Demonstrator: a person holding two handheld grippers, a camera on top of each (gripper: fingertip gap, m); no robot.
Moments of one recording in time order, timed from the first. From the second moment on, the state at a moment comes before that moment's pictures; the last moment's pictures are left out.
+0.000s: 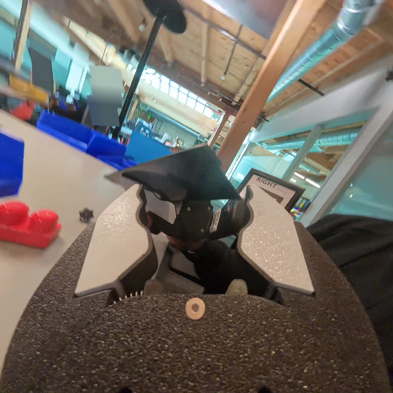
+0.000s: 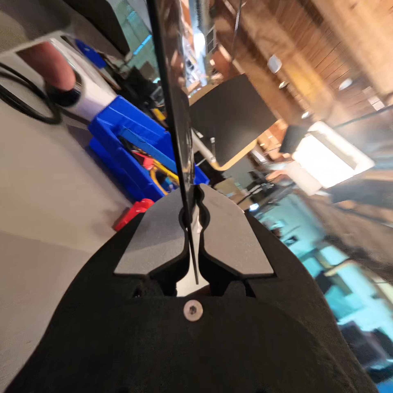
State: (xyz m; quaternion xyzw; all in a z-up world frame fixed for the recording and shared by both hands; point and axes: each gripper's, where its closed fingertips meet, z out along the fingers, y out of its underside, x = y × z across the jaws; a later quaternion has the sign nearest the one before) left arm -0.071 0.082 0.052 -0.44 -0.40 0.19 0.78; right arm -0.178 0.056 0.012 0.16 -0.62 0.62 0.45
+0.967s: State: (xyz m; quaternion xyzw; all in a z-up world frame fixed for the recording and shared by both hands) left arm -0.065 0.076 0.021 -0.67 -0.24 0.58 0.40; right arm -0.090 0.063 -0.009 0.22 -0.76 0.62 0.00
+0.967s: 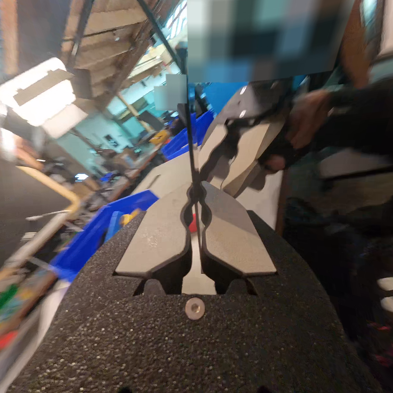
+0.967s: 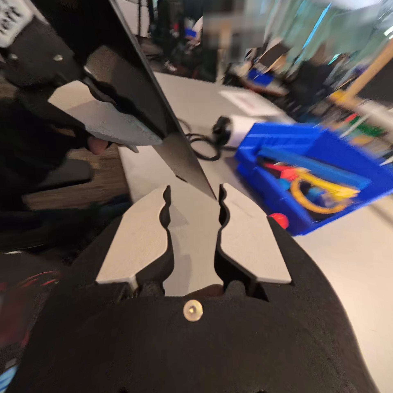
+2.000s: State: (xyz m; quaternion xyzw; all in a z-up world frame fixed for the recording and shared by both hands) left arm -0.036 0.018 0.079 -0.42 -0.27 0.64 0.58; right arm -0.101 0.066 0.029 0.24 -0.56 0.73 0.31
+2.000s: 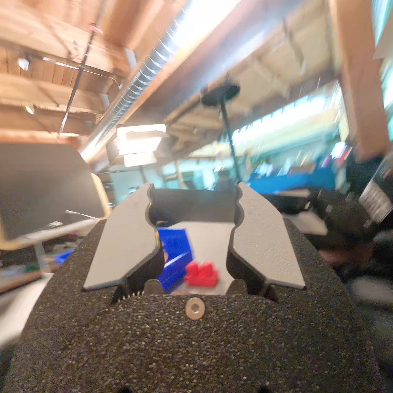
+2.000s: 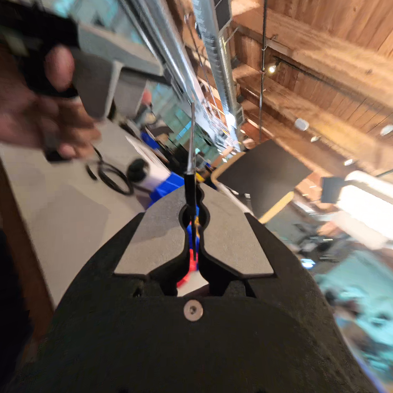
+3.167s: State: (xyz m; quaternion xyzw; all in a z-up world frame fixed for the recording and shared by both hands) left arm -0.019 0.057 0.088 -0.41 -0.16 0.76 0.47; right arm -0.088 0.056 -0.004 -0.05 -0.62 0.73 -0.29
